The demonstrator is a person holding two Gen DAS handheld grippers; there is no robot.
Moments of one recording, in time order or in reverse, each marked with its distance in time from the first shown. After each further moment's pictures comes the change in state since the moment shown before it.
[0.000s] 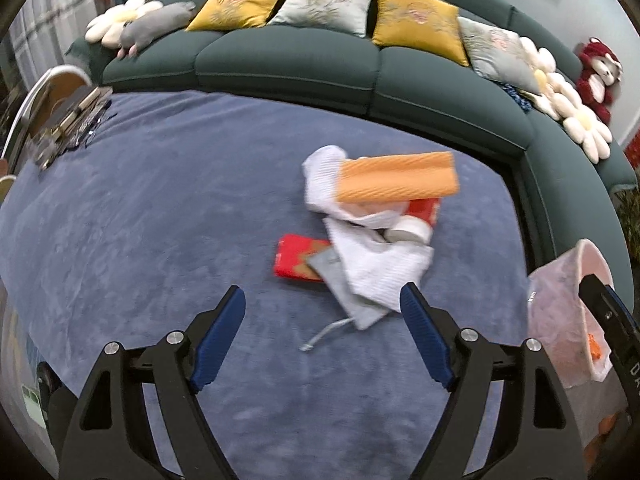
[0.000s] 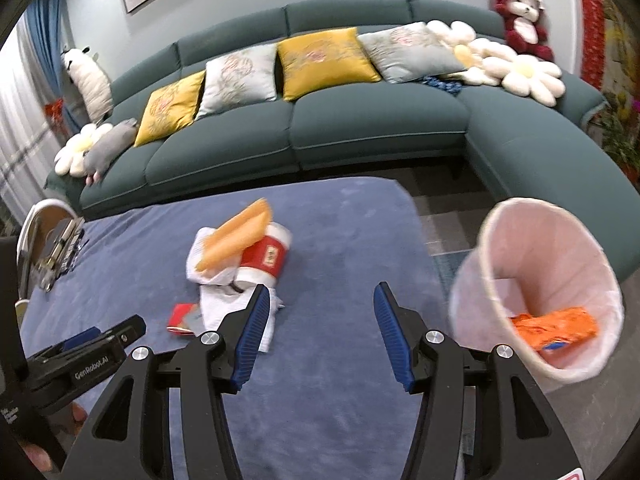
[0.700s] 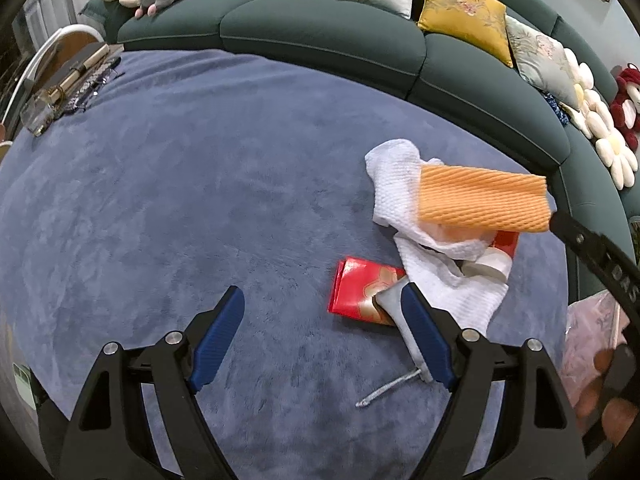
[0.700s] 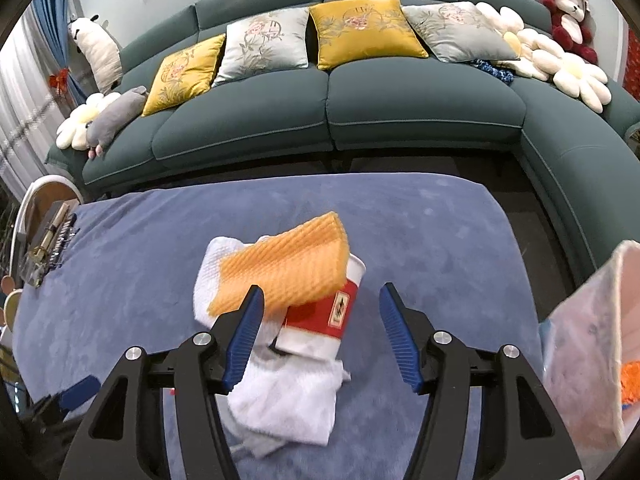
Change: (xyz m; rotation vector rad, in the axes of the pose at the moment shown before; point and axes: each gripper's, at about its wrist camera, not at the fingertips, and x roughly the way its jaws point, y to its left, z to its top) left arm 0.076 0.055 0.028 -0.100 0.086 0.020; right arm 0.129 0.069 0.042 -0.059 0.093 0.036
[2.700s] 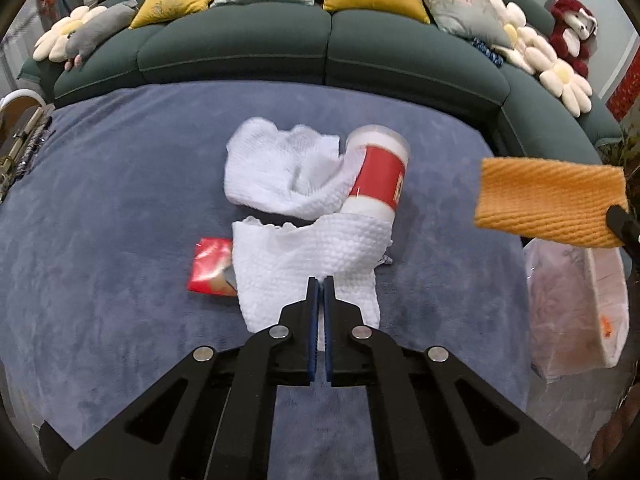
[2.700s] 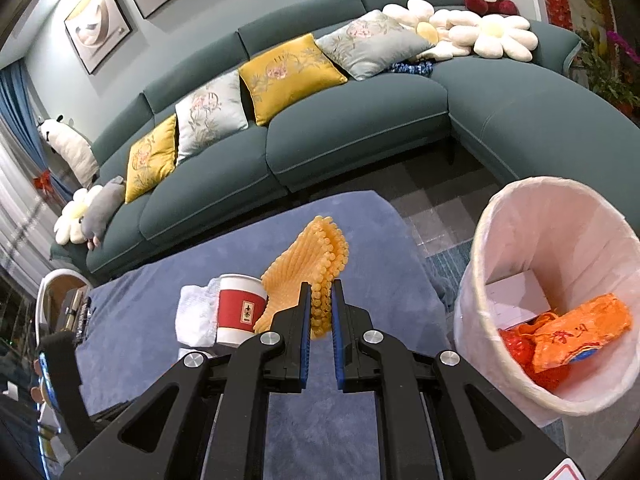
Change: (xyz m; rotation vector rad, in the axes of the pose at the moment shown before) left arm -0.020 -0.102 -0.039 0.243 -0.015 -0.090; right arm -0.106 -0.137 -0.034 0.285 -0.154 0.031
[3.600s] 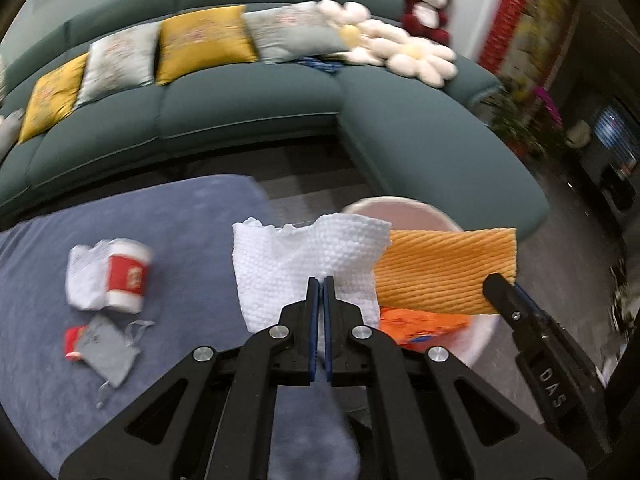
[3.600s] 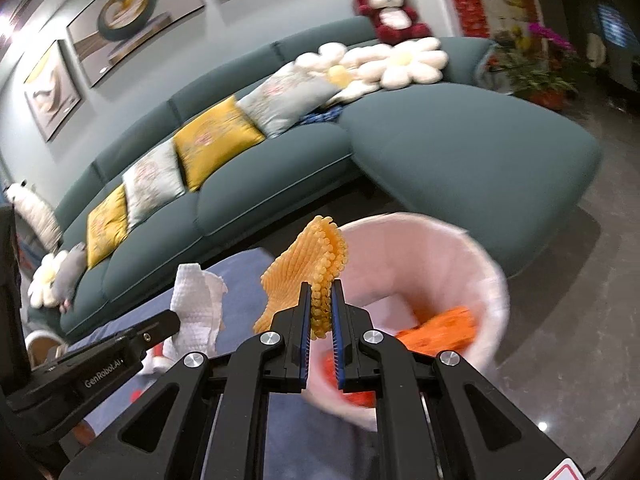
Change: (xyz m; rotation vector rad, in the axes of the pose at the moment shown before) left arm -0.083 -0.257 0.002 0.347 -0.115 -0.290; right arm -0.116 -0.152 0.007 0.160 -0.170 -0.171
